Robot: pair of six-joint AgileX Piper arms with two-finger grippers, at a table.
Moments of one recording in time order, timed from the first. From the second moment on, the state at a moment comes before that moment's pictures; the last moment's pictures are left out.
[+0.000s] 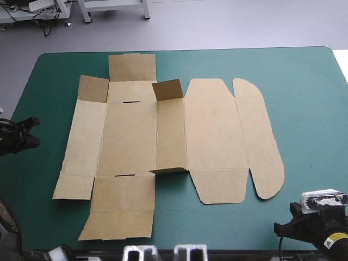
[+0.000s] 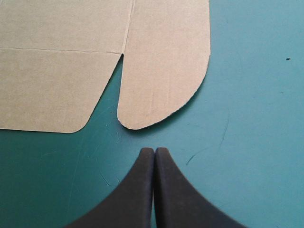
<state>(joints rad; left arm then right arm) 0.68 1.48 -1.21 -0.53 1.22 0.31 0.07 0.22 -0.47 0.13 1.05 -0.03</state>
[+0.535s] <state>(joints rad) 0.59 1.63 -1.21 -0.49 1.22 0.36 0.07 0.22 -0.47 0.13 1.05 -0.03</state>
